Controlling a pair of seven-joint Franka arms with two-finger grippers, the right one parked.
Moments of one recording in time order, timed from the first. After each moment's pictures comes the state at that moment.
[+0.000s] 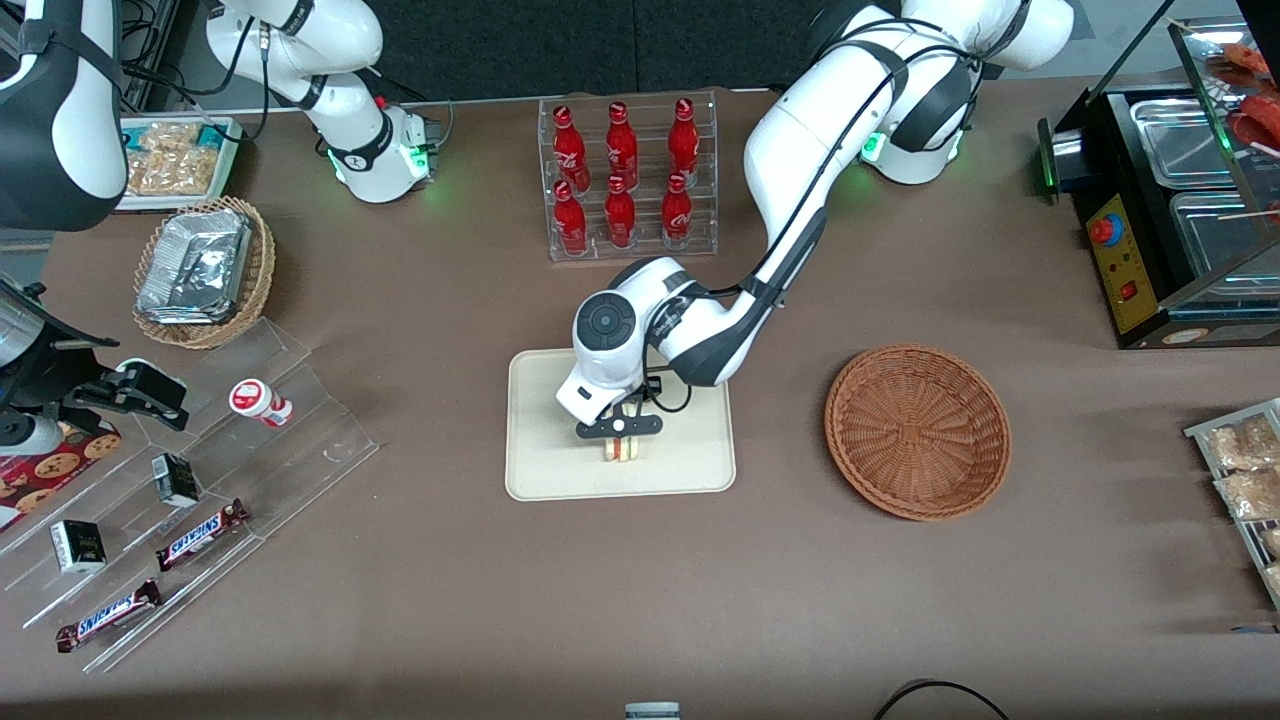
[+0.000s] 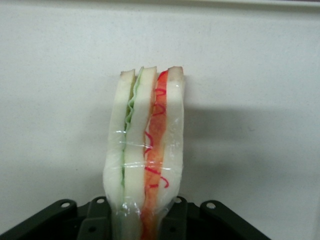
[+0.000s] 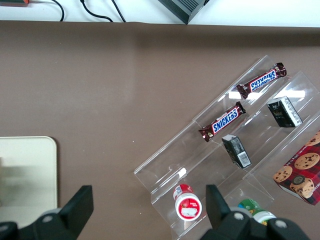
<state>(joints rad) -0.71 1.00 -0.18 -1.09 0.11 2.07 -0.95</state>
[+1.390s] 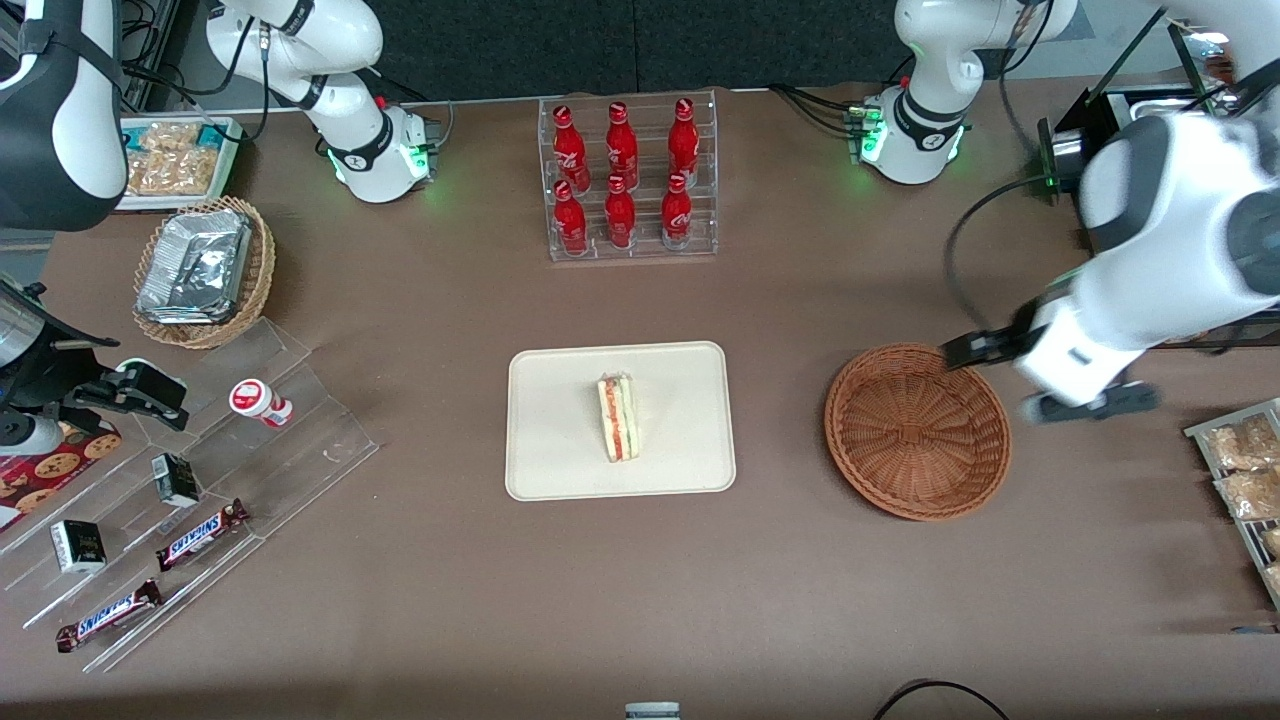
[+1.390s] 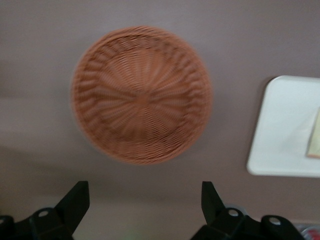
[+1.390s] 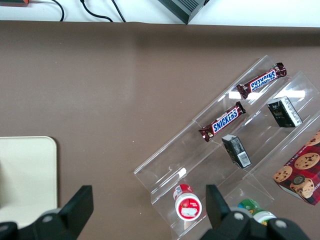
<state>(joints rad) 0.05 0.11 -0.16 -1.72 -0.07 1.69 -0.20</state>
